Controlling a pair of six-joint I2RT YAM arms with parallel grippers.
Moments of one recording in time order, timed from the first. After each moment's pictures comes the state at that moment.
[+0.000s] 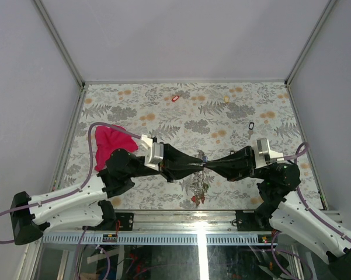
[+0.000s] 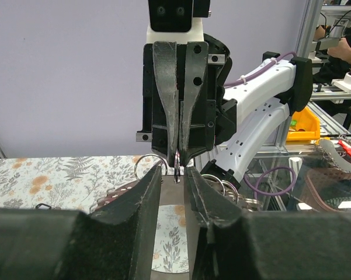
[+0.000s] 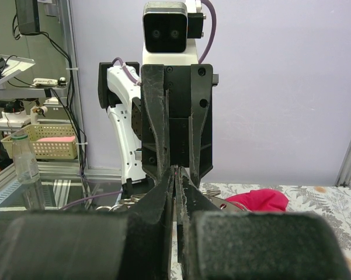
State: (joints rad) left arm -1.08 0.94 0.72 0.59 0.45 -0.13; right arm 0.70 0.62 0.45 0.88 -0.75 0.47
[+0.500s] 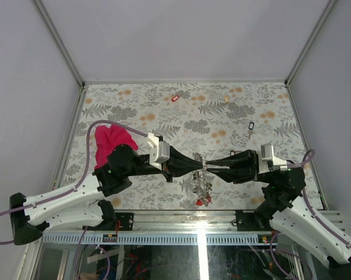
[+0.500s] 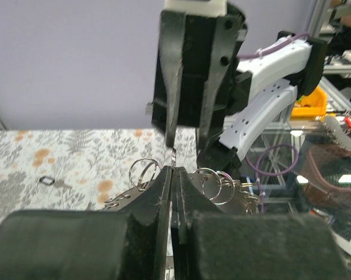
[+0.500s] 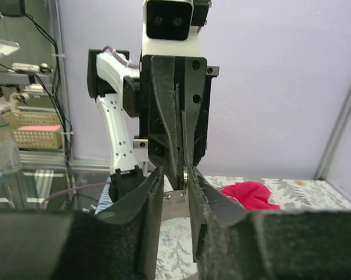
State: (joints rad) left arm -1.08 0.94 0.79 0.42 0.46 -0.09; right arm 0.70 0.55 0.46 0.76 -0.75 0.39
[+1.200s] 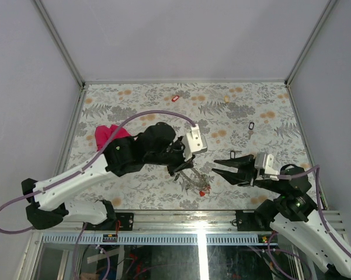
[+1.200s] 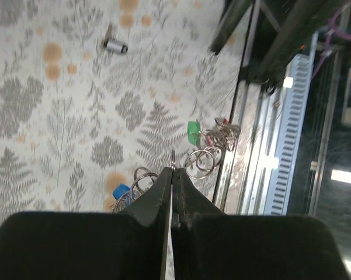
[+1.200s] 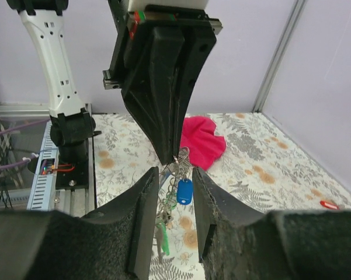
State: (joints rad) left arm -1.09 1.21 1.37 -0.70 0.26 0.14; right arm 0.70 0.32 0.53 0.09 -0.59 0.00
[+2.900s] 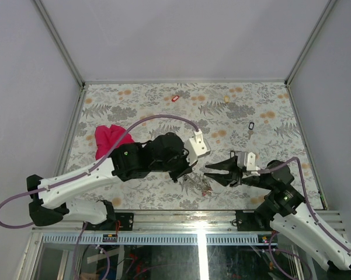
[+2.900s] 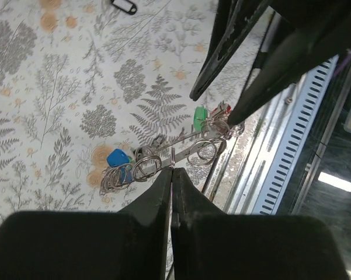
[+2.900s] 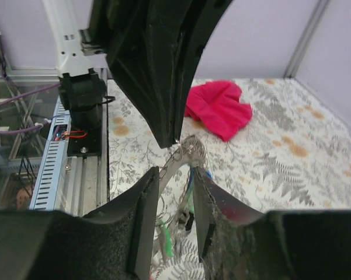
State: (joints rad) left arm -1.17 1.28 1.37 -0.79 0.03 -0.04; right arm 0.70 0.41 0.40 0.16 -0.63 0.00
